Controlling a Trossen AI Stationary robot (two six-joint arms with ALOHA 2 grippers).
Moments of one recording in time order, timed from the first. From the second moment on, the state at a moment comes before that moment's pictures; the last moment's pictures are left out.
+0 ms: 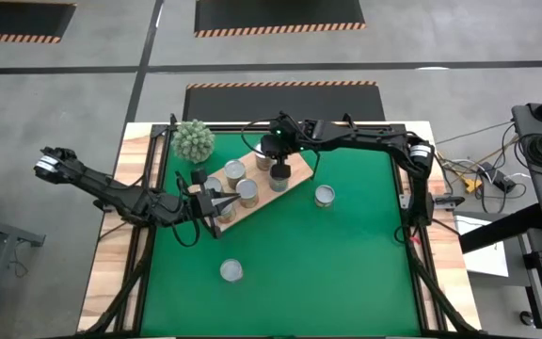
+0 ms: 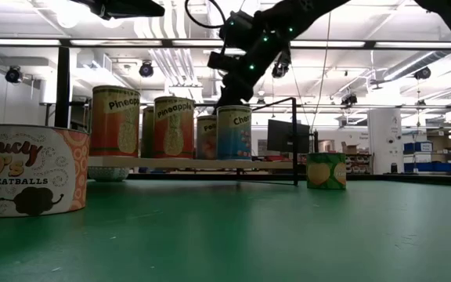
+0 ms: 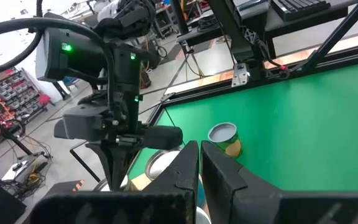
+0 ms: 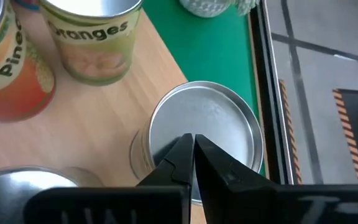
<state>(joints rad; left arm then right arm) -0.36 1.01 0.64 0.18 -0.73 0.25 -0.36 1.94 1.63 -0.48 -0.03 -0.48</state>
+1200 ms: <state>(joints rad) -0.36 1.01 0.64 0.18 -0.72 0.25 -0.35 1.94 1.72 -0.66 -0.12 -0.46</state>
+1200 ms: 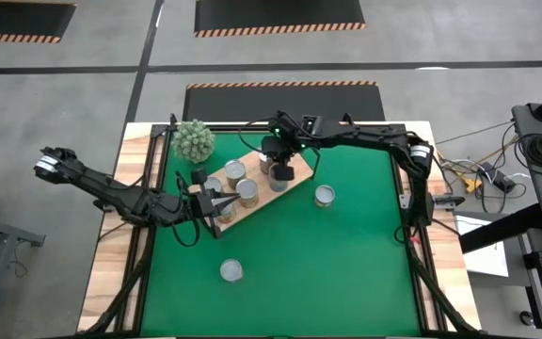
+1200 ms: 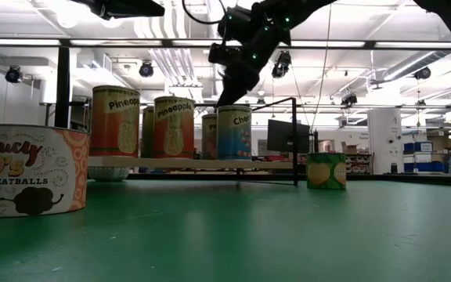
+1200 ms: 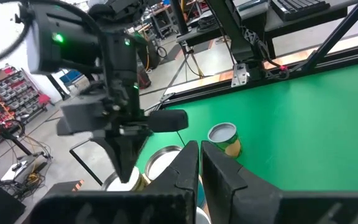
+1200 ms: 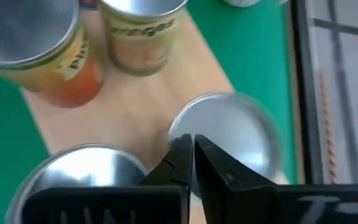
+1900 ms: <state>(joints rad) -0.36 1.01 0.64 0.18 -0.72 0.25 -0.37 1.94 1.66 -0.58 -0.11 -0.42</state>
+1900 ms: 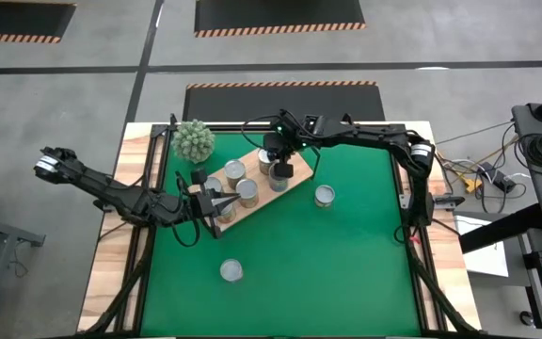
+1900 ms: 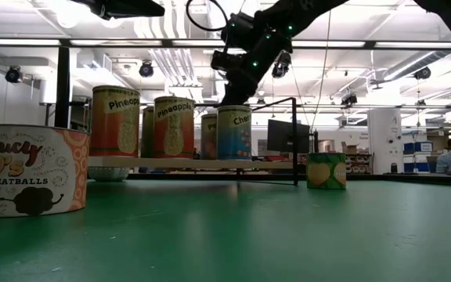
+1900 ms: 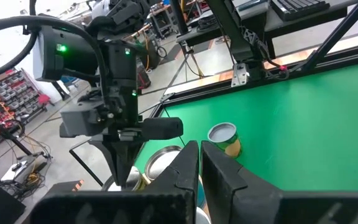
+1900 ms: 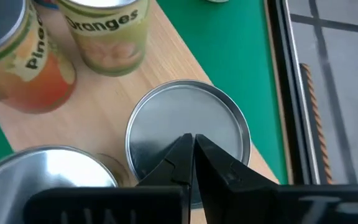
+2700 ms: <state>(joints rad) -0.36 1.01 0.64 0.18 -0.72 0.25 -0.34 1.82 1.66 -0.64 -0.14 -0.37</state>
